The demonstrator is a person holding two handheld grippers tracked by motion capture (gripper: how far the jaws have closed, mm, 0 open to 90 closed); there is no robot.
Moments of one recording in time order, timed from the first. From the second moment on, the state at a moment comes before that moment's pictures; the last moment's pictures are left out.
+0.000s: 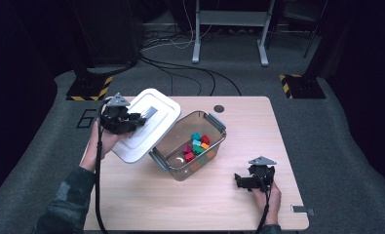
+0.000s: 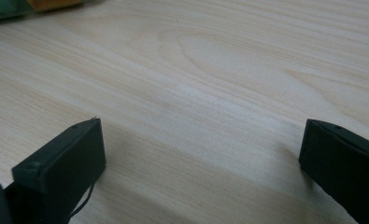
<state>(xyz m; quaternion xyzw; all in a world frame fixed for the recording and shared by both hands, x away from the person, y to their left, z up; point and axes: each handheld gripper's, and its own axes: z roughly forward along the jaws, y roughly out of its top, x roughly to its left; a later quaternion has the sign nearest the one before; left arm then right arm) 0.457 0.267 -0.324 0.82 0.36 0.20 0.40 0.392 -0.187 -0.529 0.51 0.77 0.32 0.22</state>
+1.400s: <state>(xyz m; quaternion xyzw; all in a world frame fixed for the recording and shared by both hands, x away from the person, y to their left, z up) 0.471 0.175 -0.329 0.85 0.31 0.16 0.38 0.393 -0.187 -0.529 0.51 0.76 0.33 0.22</state>
